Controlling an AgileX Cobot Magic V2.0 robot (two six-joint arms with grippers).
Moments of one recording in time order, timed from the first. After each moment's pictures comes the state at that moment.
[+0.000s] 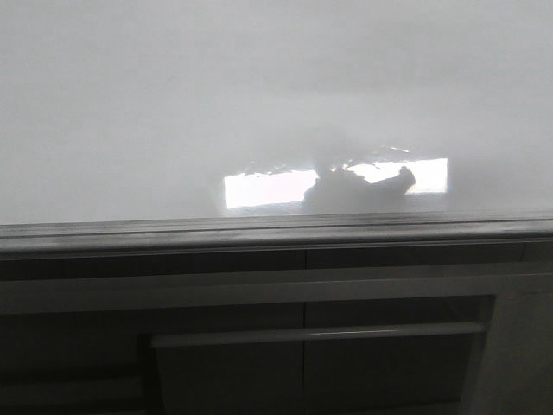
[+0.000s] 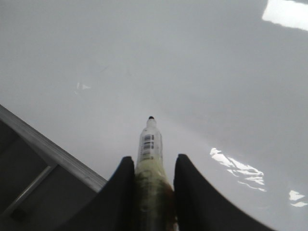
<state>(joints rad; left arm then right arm) -1.05 0.37 -0.75 0.62 0.76 -0.39 0.58 1.09 -1.04 0.04 0.55 -0.08</state>
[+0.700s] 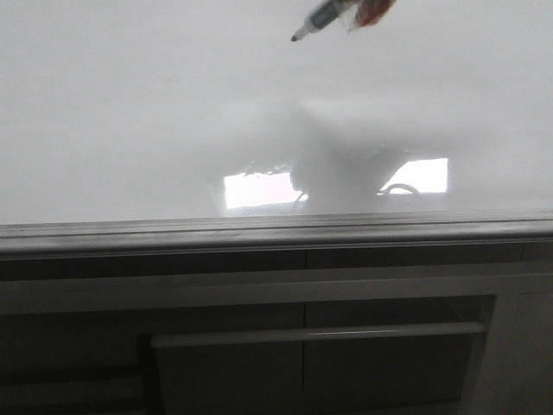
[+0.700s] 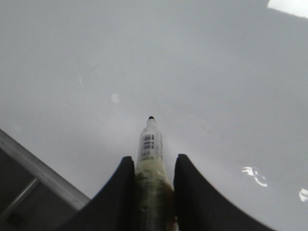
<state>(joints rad) -1.05 0.31 -0.68 0.64 0.68 -0.44 0.58 1.22 -1.04 0.04 0.41 -0.07</state>
